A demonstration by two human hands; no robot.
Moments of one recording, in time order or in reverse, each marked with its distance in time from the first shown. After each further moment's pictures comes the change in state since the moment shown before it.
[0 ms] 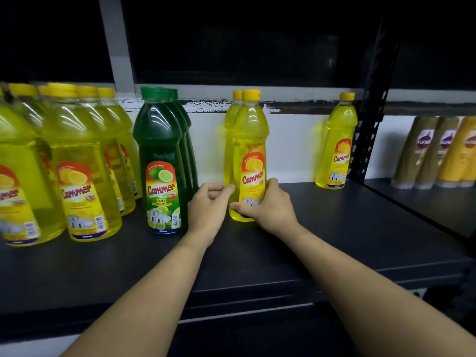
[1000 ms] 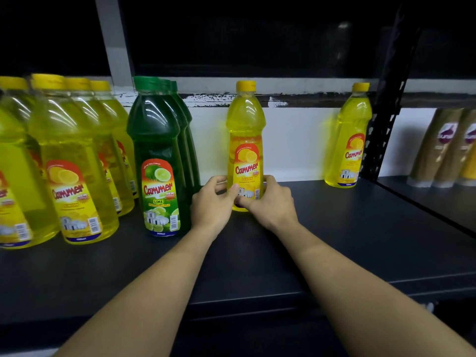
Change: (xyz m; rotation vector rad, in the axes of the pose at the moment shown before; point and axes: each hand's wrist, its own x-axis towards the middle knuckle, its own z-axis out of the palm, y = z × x) left_hand 0.020 -0.008 0.011 0.178 -0.013 0.126; right_hand 0.028 0.011 0.023 -0.011 0.039 0.021
